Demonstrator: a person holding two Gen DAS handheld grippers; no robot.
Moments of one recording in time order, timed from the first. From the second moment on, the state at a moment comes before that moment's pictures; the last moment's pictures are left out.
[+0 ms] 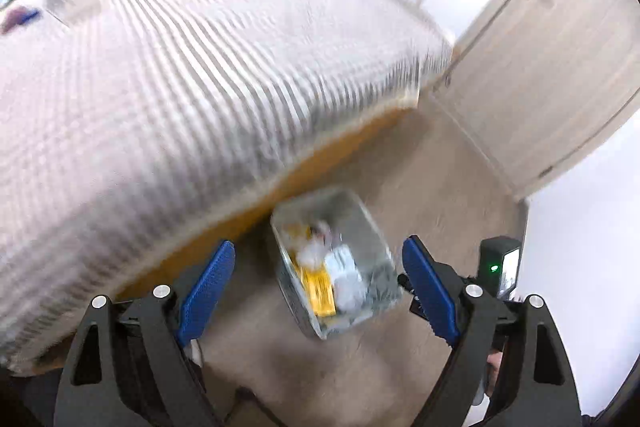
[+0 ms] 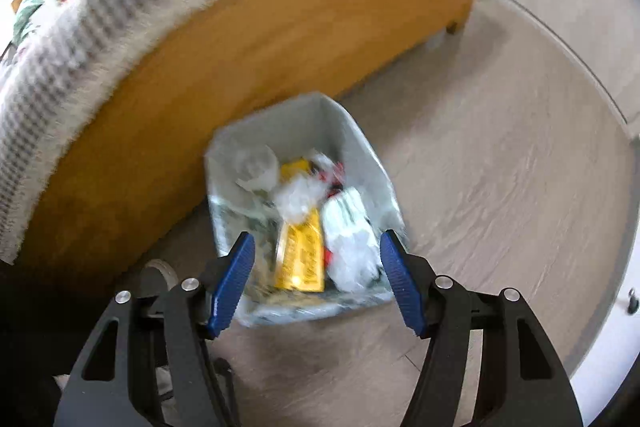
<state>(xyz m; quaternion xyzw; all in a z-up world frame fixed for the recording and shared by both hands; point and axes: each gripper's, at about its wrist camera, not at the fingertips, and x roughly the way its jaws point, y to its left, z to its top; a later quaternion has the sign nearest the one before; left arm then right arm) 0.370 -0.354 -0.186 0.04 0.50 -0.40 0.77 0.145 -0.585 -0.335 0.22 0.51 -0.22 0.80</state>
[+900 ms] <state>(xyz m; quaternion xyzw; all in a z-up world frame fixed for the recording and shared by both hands) 0.739 -0.120 -0.110 0.02 0.37 -0.20 0.91 0.594 -0.468 -0.147 0.08 0.38 -0.02 0.92</state>
